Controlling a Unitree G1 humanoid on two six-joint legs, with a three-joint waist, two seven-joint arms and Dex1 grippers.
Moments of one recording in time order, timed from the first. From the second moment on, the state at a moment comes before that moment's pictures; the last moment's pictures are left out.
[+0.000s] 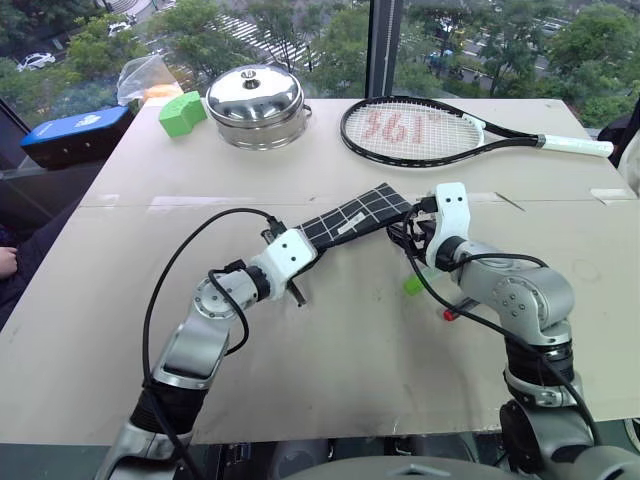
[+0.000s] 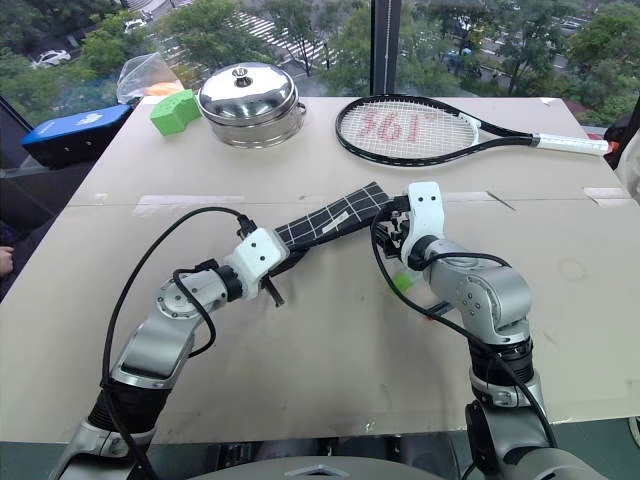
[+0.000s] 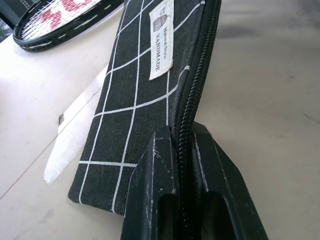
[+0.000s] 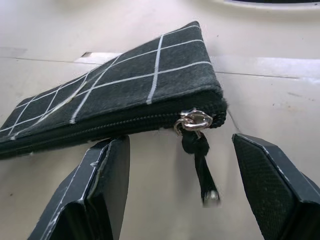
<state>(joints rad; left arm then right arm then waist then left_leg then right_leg) -0.21 0.52 -0.12 -0.28 0.05 0.32 -0.67 -0.50 -0.16 0.00 -0.32 0.52 1.13 -0.03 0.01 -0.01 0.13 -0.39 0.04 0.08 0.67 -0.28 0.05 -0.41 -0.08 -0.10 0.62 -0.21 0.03</state>
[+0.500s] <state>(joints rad) -0.22 0.53 -0.12 -0.30 0.03 0.37 -0.67 -0.49 -0.31 0.12 -0.36 0.43 1.05 0.16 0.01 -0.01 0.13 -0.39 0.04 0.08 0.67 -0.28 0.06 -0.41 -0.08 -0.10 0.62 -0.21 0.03</state>
